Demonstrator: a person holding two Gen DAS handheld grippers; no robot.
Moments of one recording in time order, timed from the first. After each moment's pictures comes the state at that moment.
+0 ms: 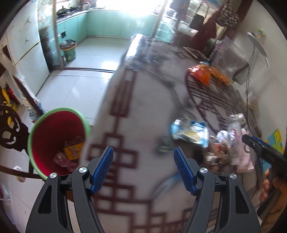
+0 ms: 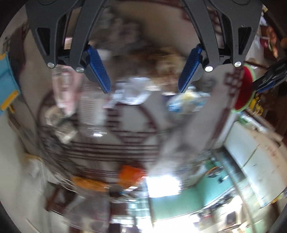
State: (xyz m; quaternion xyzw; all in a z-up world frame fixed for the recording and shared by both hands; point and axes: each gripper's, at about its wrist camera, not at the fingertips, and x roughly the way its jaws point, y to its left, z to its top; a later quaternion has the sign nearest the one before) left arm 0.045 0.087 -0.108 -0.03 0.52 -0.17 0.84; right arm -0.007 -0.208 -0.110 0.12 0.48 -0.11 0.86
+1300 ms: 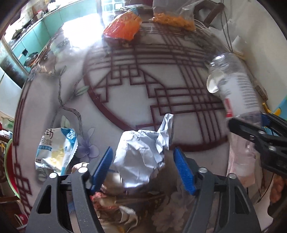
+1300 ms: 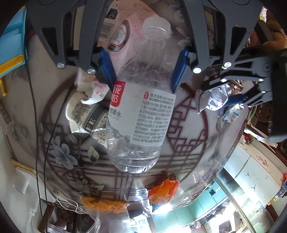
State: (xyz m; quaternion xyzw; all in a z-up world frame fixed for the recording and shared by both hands) left arm 0.044 -0.185 -0.166 0.11 0.58 -0.23 0.77; right arm -0.007 -0.365 -0.151 0.13 0.53 -0.01 0.84
